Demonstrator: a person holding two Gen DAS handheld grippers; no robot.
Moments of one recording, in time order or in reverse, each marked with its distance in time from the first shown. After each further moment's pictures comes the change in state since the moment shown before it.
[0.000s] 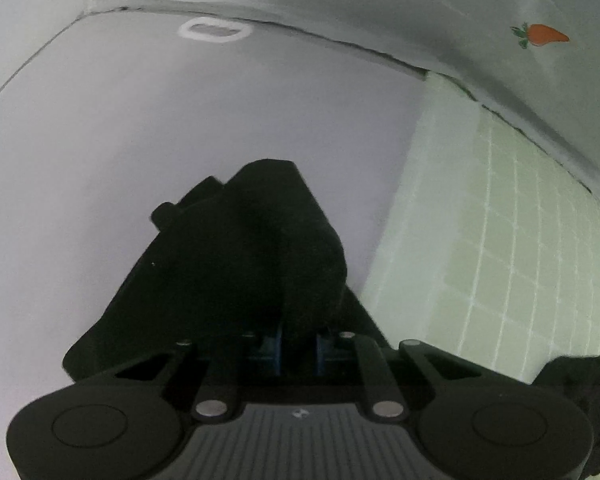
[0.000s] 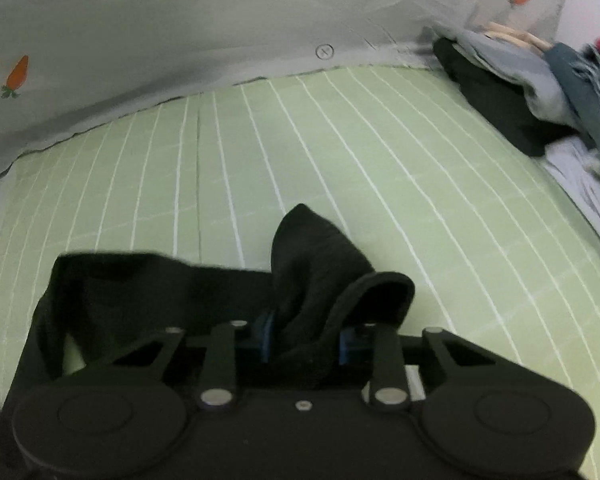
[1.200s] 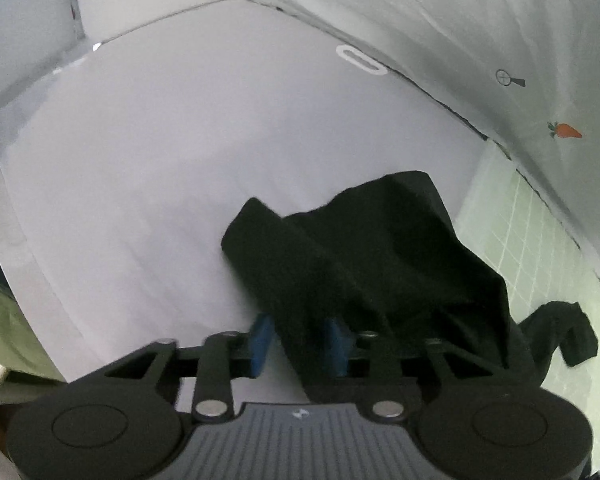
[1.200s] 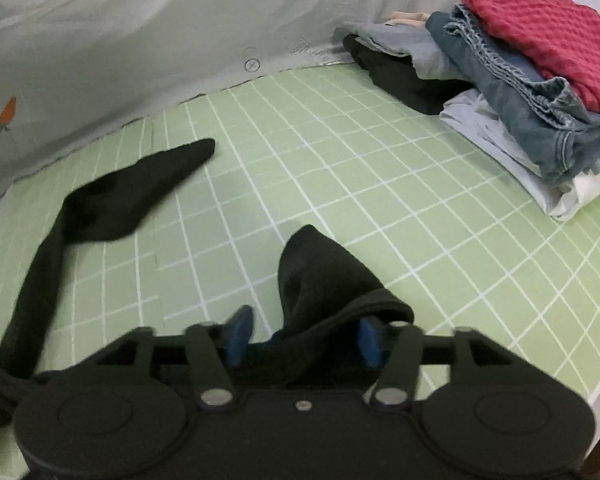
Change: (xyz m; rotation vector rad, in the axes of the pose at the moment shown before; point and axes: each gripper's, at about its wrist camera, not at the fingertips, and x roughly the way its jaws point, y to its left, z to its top) left arm -0.133 0.141 -0.106 -0.257 -0.099 -0.021; right arm -0.083 -0.054 -0.074 0.161 -0.040 -0.056
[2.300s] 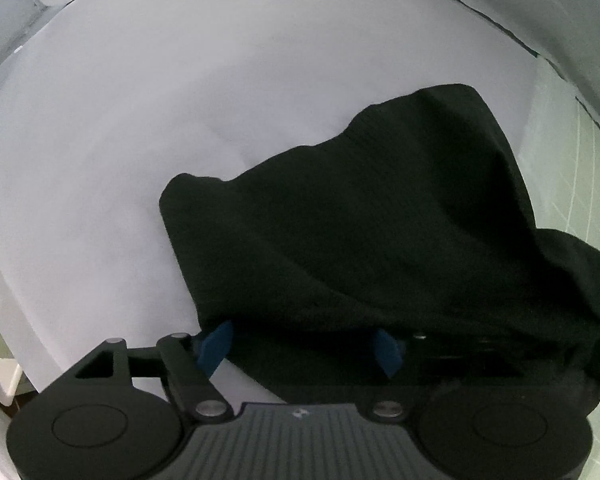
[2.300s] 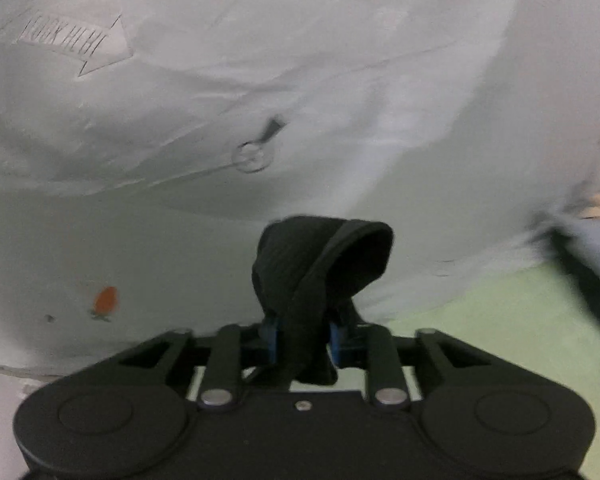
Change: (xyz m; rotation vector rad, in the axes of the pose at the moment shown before) left arm 0.107 -0.042 0.016 0.114 0.216 0.115; right arm 0.069 0.159 0.207 -0.144 -0.268 0.367
